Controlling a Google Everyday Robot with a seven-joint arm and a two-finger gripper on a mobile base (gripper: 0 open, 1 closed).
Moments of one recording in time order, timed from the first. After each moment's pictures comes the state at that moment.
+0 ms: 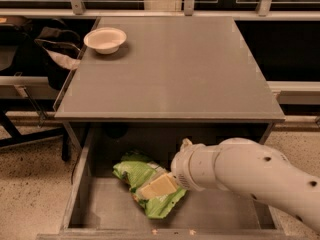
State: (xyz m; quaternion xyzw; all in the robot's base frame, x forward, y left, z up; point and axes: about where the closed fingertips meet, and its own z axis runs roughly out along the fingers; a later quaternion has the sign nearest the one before) arm 0.433 -0.013 0.726 -0.40 0.84 0.15 0.34
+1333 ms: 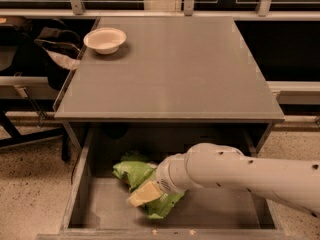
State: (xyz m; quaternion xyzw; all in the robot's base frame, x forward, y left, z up) arm 0.443 0.024 0.637 -0.40 0.85 0.20 0.27
